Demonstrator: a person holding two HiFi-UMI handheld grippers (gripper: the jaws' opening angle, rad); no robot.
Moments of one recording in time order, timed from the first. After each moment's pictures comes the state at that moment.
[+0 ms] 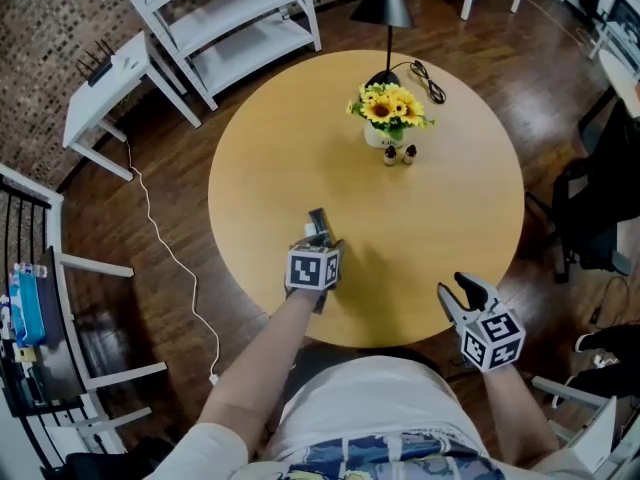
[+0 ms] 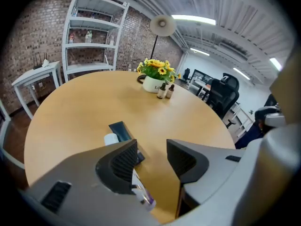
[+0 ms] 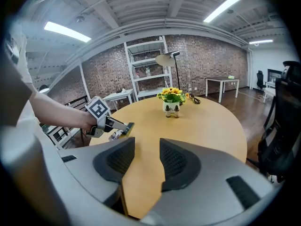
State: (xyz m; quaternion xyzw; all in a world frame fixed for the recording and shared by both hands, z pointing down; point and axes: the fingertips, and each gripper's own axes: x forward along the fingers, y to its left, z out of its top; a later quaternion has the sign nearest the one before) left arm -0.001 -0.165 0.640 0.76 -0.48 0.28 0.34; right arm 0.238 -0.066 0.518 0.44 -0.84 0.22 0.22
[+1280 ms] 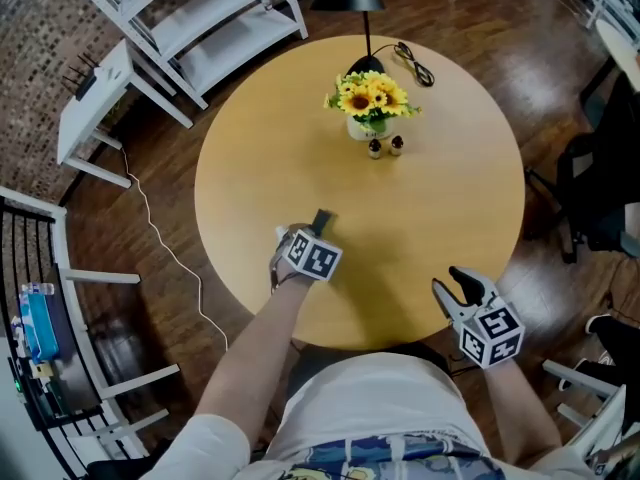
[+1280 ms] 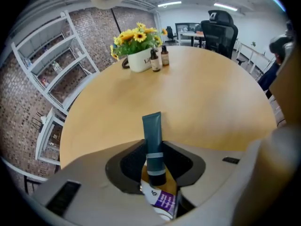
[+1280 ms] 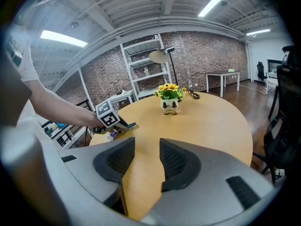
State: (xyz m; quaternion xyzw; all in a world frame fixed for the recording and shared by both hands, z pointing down) left arm -0.012 -0.205 0.689 0.71 -0.43 0.53 0.18; right arm 0.259 -0.091 0.538 0.43 -0.84 0.25 0.20
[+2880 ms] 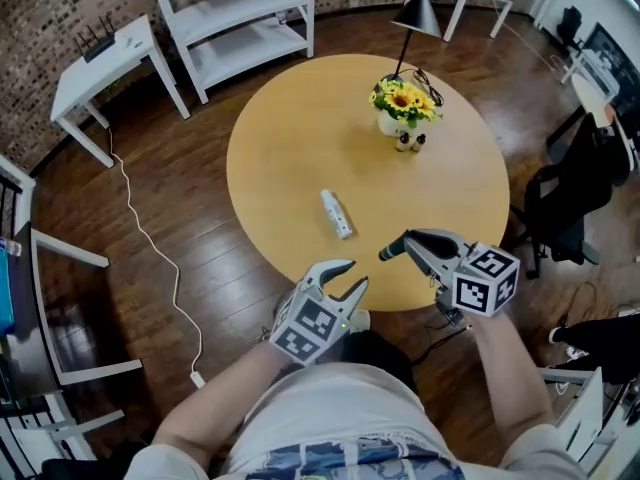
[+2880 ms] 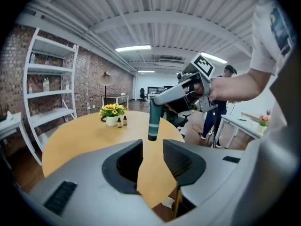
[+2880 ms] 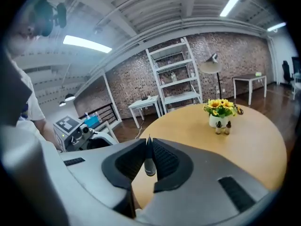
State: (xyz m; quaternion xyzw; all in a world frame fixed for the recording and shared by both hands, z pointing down) left arm -0.044 0.049 0.473 0.93 -0.30 0.21 0.11; right arm 0.024 -0.012 0.420 0.32 -0.91 0.22 0.16
